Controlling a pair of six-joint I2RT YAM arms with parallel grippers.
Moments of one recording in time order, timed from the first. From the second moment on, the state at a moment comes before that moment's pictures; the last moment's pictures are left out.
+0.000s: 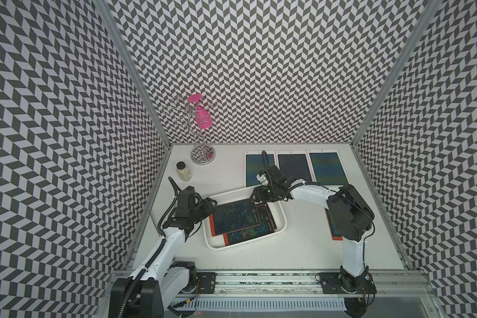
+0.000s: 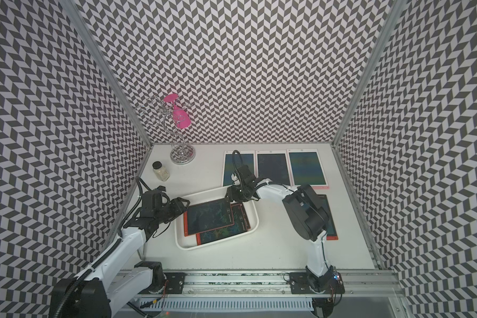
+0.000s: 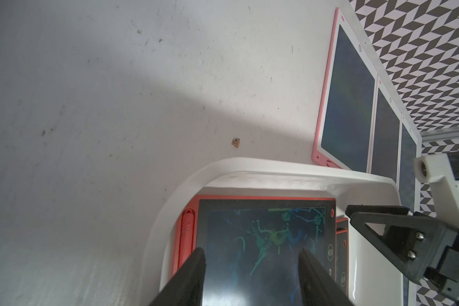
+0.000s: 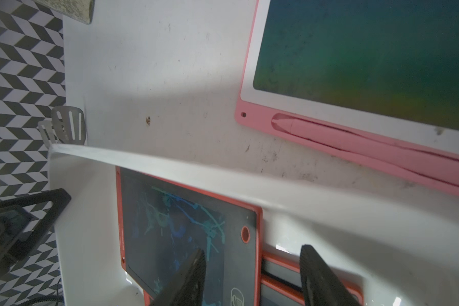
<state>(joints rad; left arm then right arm) -0.06 1.00 0.47 -0.24 0.28 -0.64 0.67 1.99 1.33 -0.31 -0.36 0.55</state>
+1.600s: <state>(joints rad) -0.06 1.10 0.40 -0.07 0.32 -0.65 0.70 2.02 1.27 -0.13 -0.67 0.67</state>
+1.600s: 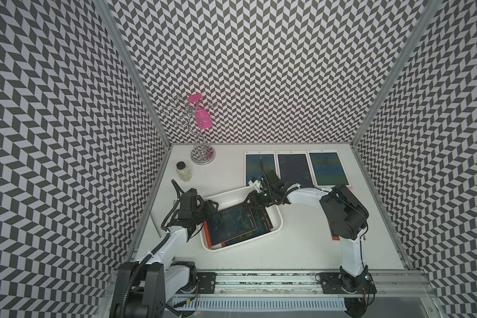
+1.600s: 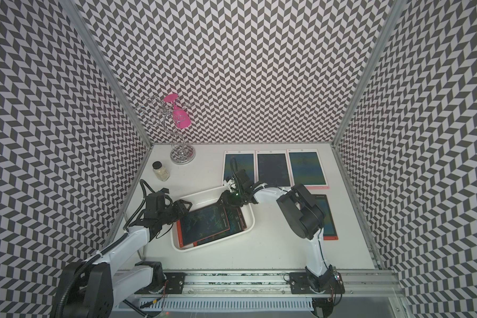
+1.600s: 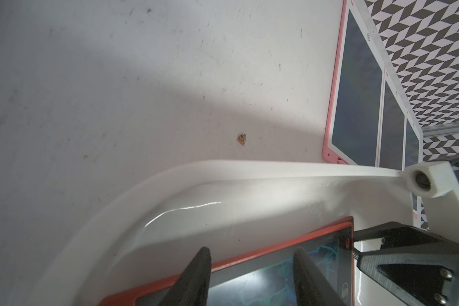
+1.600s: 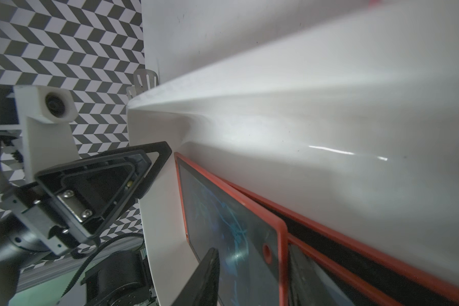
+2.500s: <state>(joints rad) -0.06 1.05 0.40 -0.08 0.34 -0.65 0.70 2.00 1.27 -0.16 -0.66 0.63</state>
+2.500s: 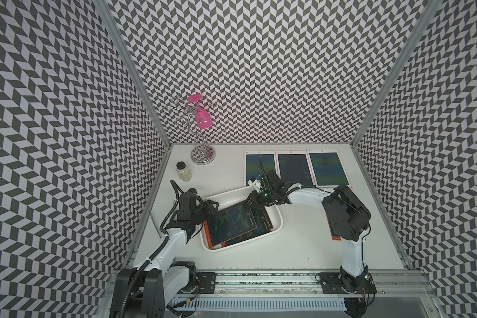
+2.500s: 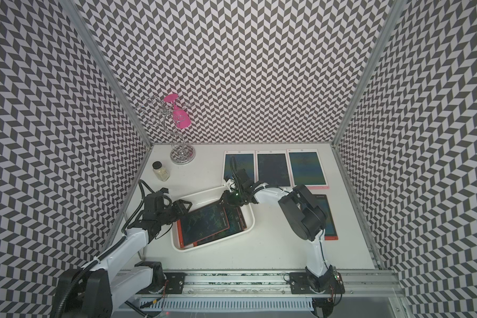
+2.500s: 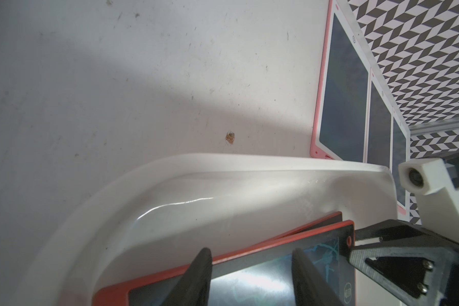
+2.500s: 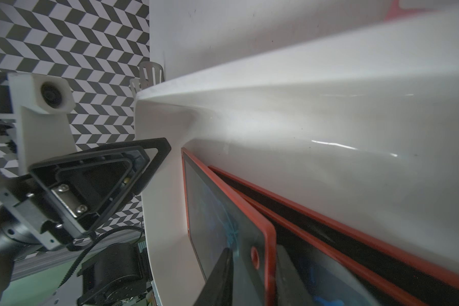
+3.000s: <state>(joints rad) -0.06 1.01 0.40 -0.10 0.35 -0.66 0.70 2.00 1.27 -0.15 -0.66 0.62</state>
